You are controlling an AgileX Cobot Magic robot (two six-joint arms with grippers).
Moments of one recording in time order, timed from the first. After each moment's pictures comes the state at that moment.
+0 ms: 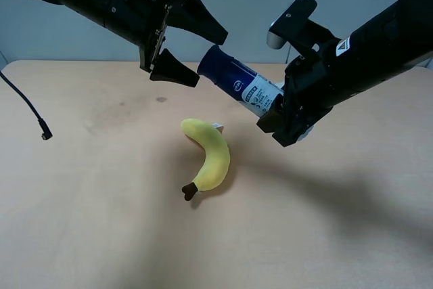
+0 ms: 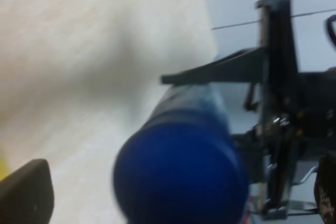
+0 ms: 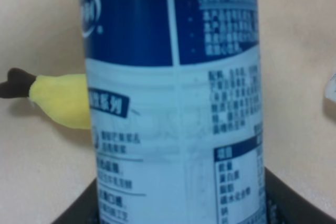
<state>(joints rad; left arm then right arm) -0.27 1.95 -1.40 -1.12 1.17 0.63 0.62 1.40 -0.87 0.28 0.50 -0.59</state>
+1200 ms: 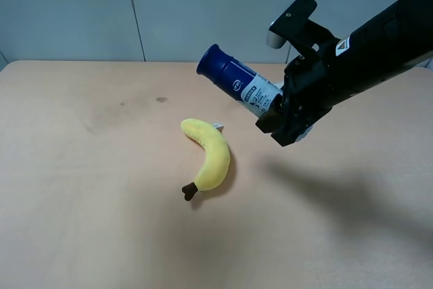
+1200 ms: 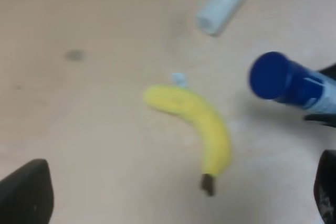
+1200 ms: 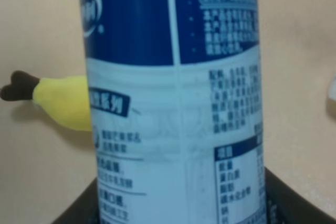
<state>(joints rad) 0.01 1.18 -1.40 -0.46 1.15 0.30 0.62 1.40 -0.87 0.30 0.50 -0.59</state>
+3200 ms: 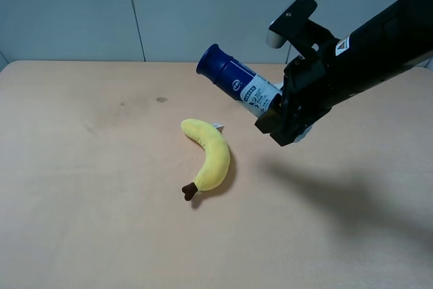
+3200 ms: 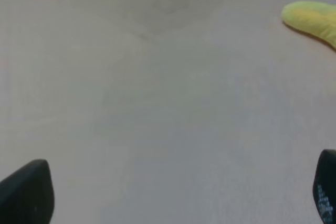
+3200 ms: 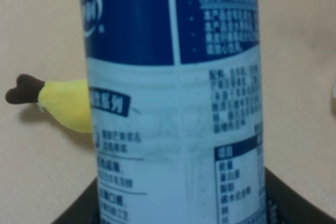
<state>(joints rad) 0.01 0.00 -0.50 -0.12 1.07 0.10 0.62 1.40 -0.87 0.31 0.51 -0.59</state>
